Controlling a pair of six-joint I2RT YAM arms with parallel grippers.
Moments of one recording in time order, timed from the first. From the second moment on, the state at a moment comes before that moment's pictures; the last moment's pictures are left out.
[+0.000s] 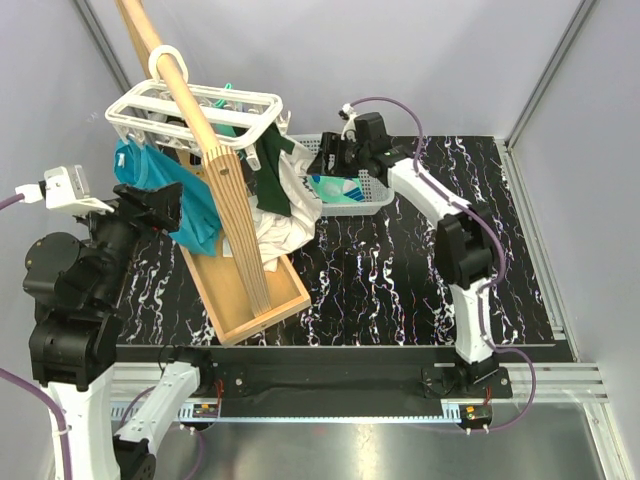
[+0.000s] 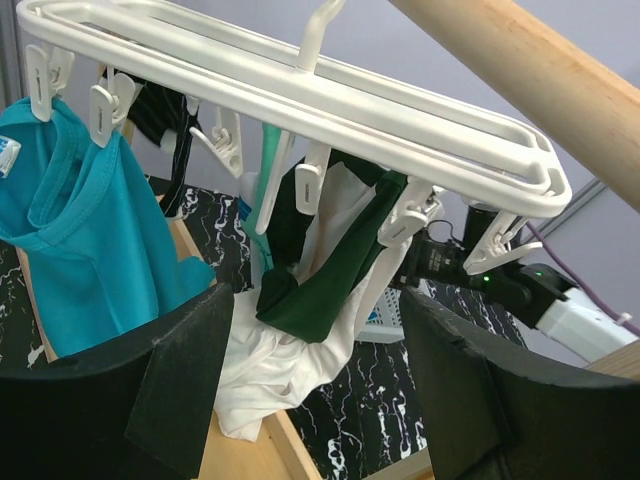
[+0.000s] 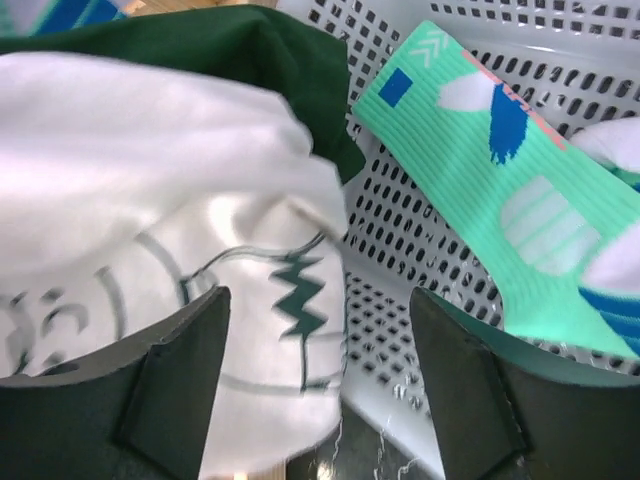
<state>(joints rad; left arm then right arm) -0.12 0.69 1.45 -0.71 -0.01 -0.43 0.45 2.20 1.95 -0.30 -0.42 0.47</state>
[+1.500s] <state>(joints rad) -0.12 0.72 1.24 -0.43 0.30 -0.74 0.60 1.84 1.65 0.79 -0.99 0.99</state>
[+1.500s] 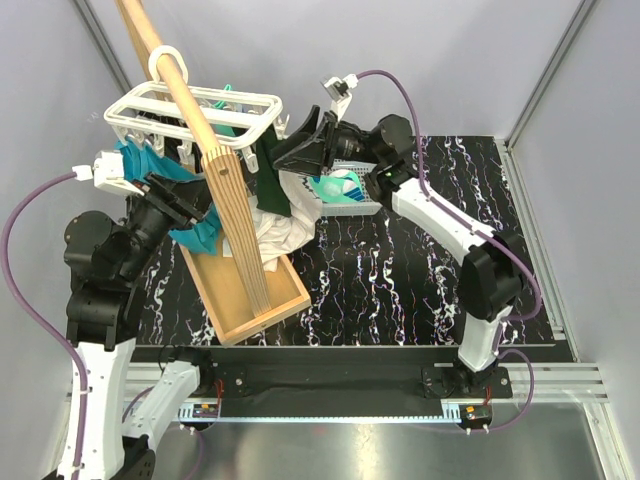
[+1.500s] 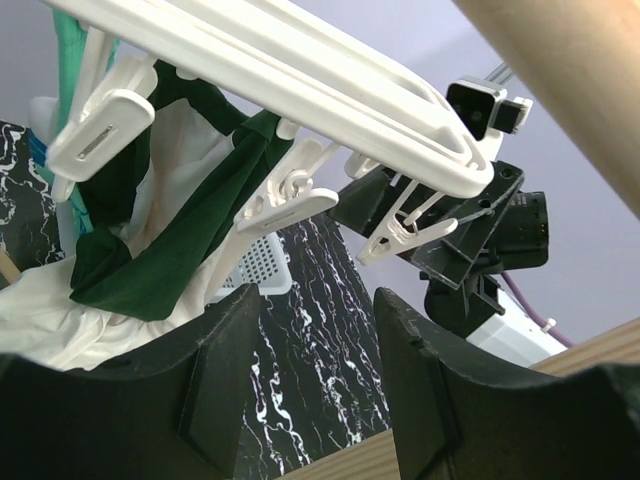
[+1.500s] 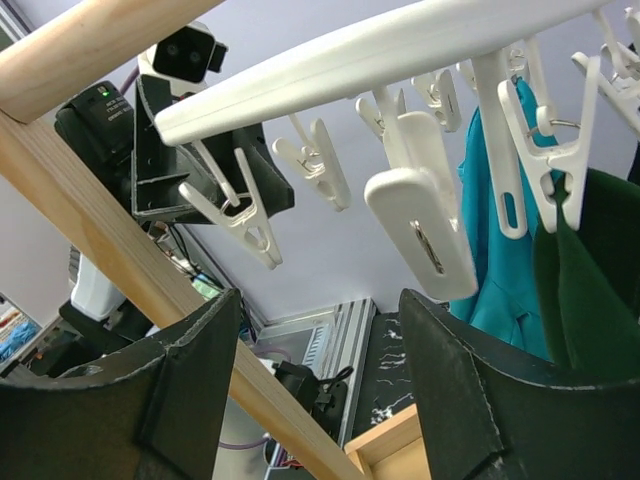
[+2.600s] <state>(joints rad) -0.12 0.72 1.29 -0.47 0.28 -0.73 0.70 1.93 1.78 0.83 -0.99 1.05</state>
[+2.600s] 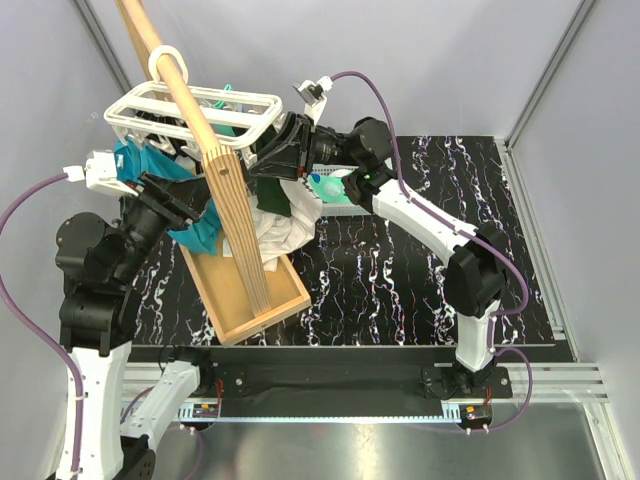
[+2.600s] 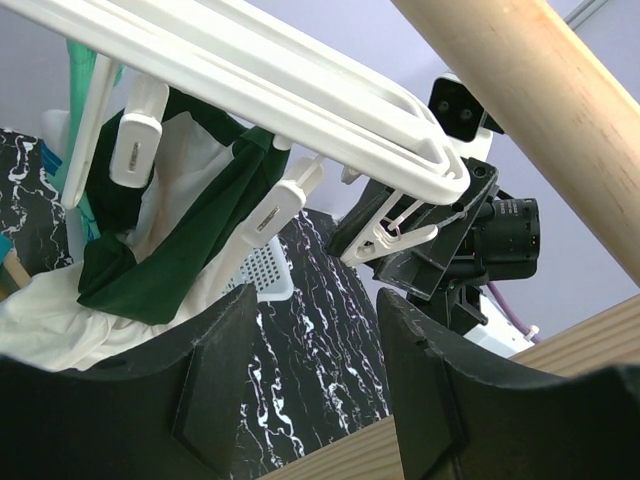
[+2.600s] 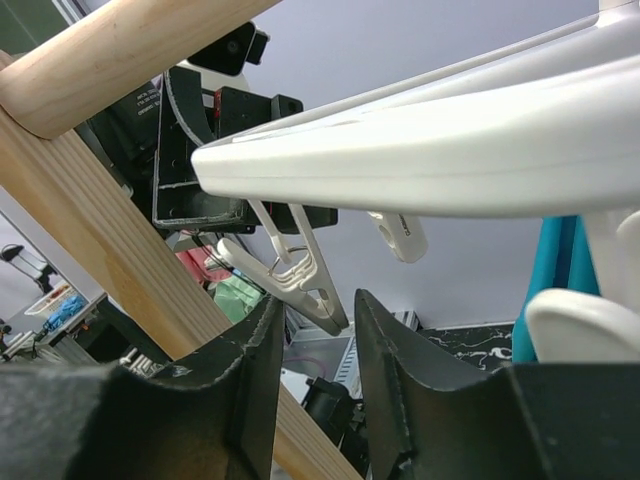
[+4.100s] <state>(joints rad) -0.11 0.87 1.14 0.06 0.55 -0.74 0.70 1.84 1.80 0.43 -0.96 1.07</state>
